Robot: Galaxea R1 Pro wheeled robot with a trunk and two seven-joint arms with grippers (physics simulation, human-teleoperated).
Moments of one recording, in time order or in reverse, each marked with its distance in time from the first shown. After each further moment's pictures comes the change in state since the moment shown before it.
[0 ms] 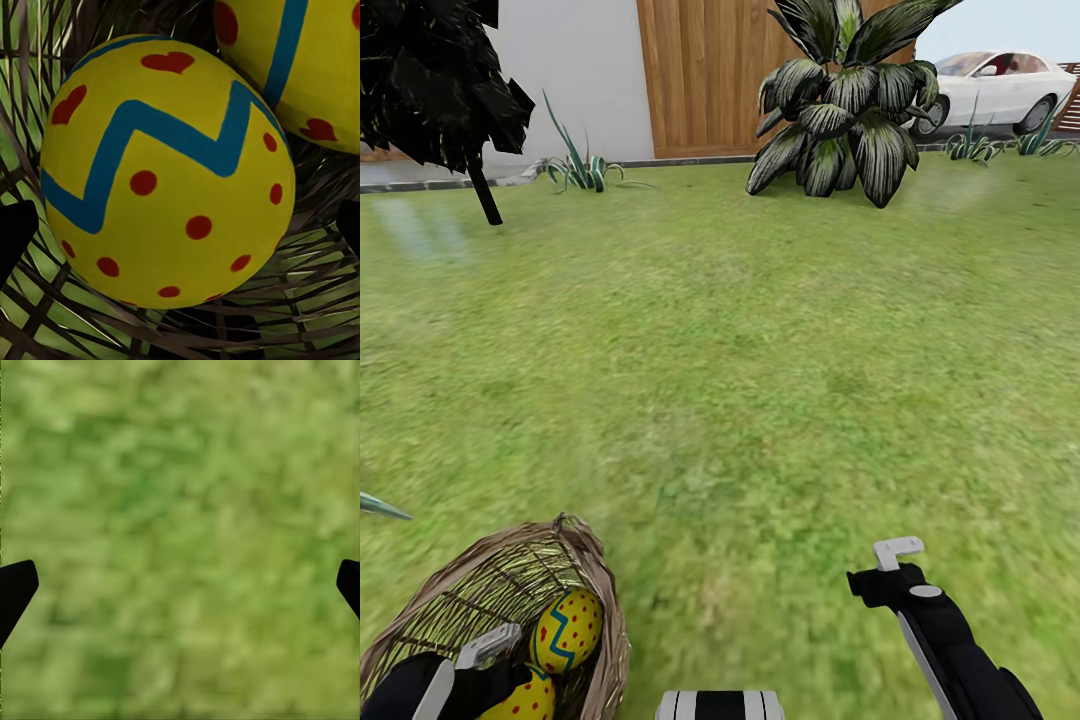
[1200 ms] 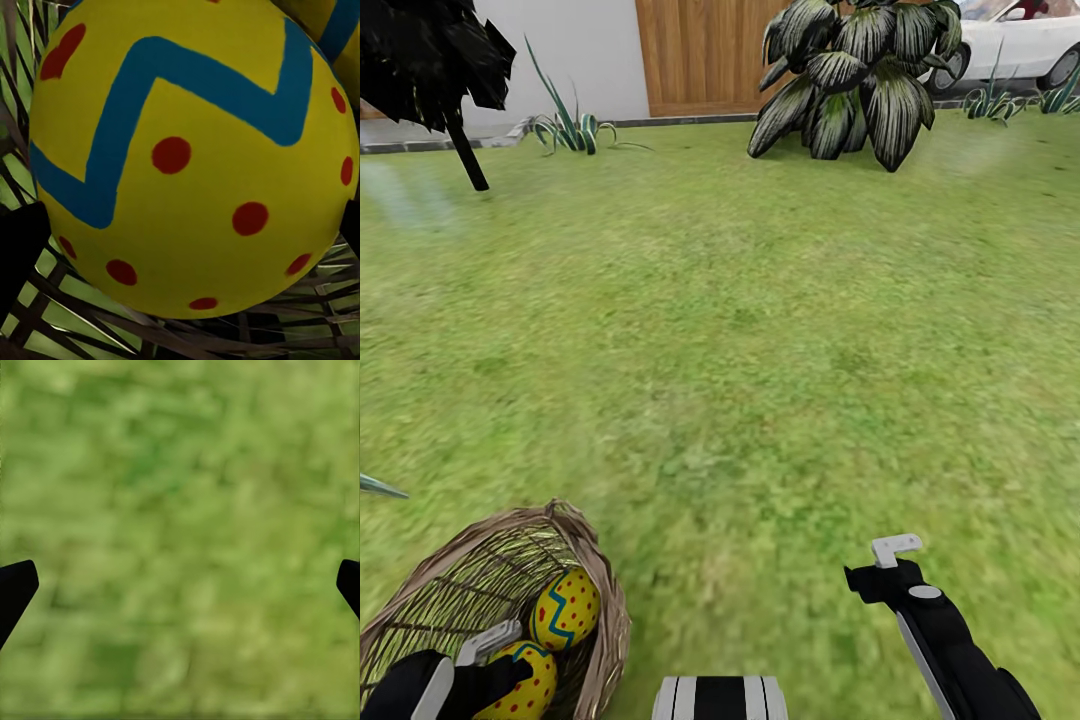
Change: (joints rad) left arm 0.000 0.000 0.002 -0.011 0.008 -0.001 -0.002; right arm 0.000 0.006 -0.001 0.001 -0.001 -0.041 -0.002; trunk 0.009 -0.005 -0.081
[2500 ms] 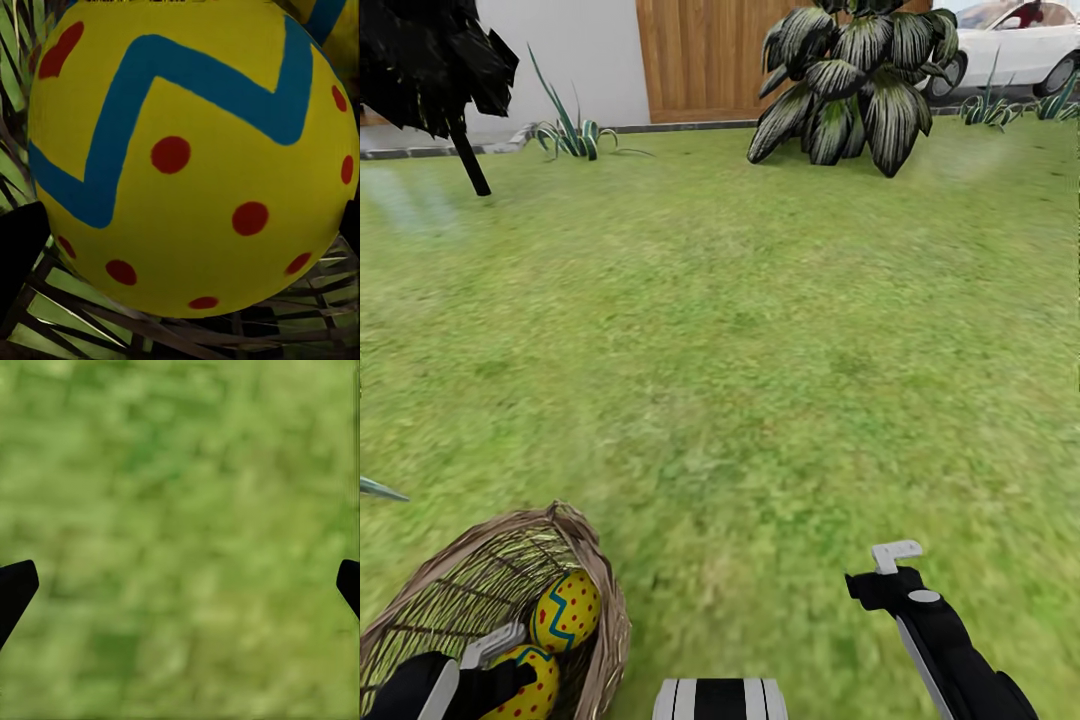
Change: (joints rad) left arm 0.000 -0.014 -0.002 0.009 -0.016 0.001 0.002; right arm 0.000 0.000 0.000 0.035 -0.004 -0.002 -0.001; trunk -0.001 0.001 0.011
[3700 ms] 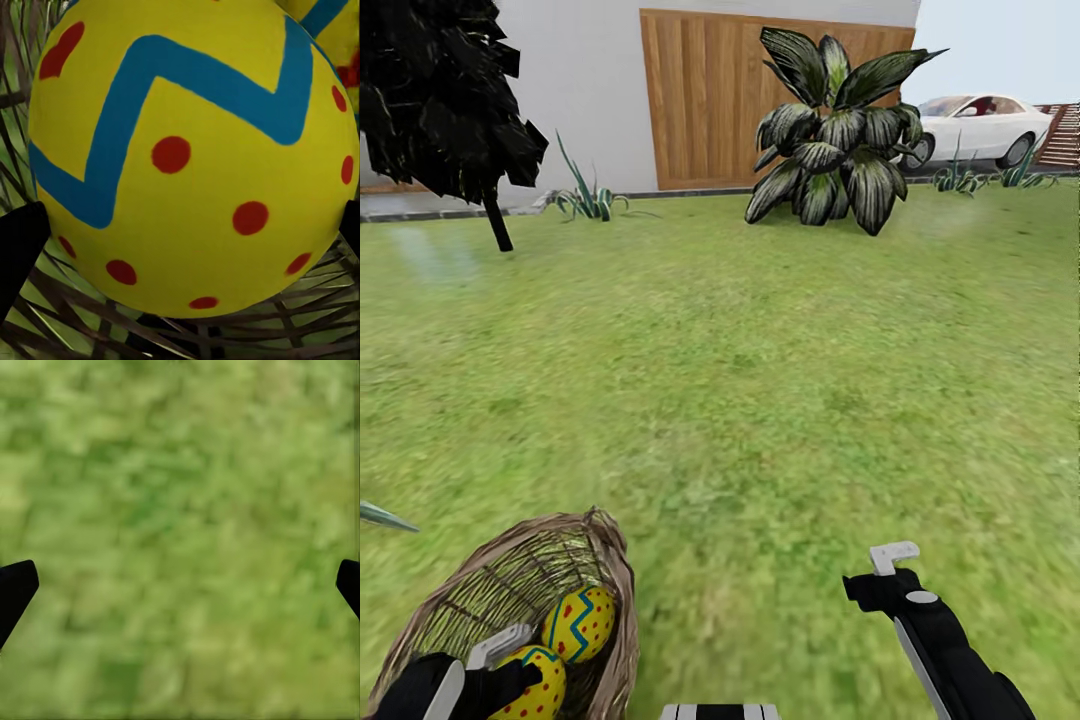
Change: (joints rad) left arm 0.000 -0.014 -0.001 0.002 0.006 0.000 0.000; right arm 0.000 0.004 0.005 0.005 -0.004 0.002 0.003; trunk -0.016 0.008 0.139
